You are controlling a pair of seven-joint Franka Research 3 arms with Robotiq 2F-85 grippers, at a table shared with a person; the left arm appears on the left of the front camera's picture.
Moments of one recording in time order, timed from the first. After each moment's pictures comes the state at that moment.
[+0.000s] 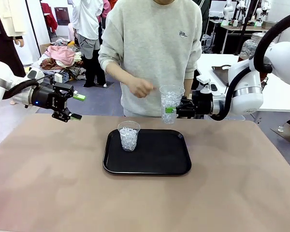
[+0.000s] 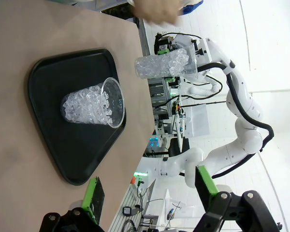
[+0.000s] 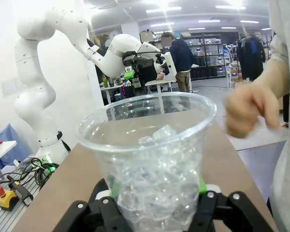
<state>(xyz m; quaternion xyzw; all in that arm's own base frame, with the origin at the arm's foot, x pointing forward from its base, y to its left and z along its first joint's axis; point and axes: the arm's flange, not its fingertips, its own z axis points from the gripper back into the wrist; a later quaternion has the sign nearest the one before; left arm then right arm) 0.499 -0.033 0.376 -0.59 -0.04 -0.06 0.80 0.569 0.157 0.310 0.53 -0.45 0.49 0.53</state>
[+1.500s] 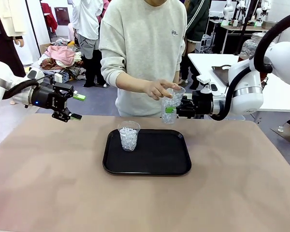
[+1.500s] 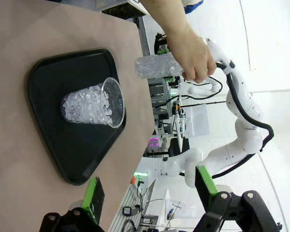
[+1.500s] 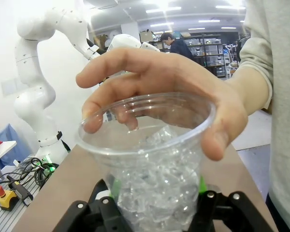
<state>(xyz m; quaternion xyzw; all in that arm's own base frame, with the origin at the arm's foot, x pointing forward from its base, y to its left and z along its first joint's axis) 0.499 -0.033 0.376 -0.59 -0.04 -0.06 0.80 0.569 0.156 0.310 0.53 -0.45 0.49 0.53</state>
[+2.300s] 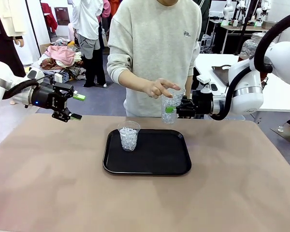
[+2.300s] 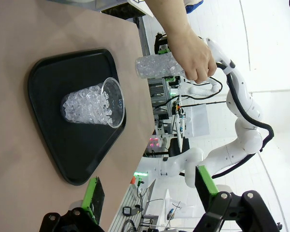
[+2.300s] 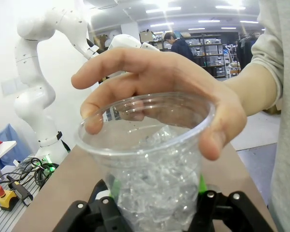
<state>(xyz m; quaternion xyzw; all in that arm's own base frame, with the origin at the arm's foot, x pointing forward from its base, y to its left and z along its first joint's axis) 0.499 -0.033 0.376 -0.59 -0.04 -0.06 0.80 0.569 0.156 0.311 0.53 -0.45 0.49 0.53</state>
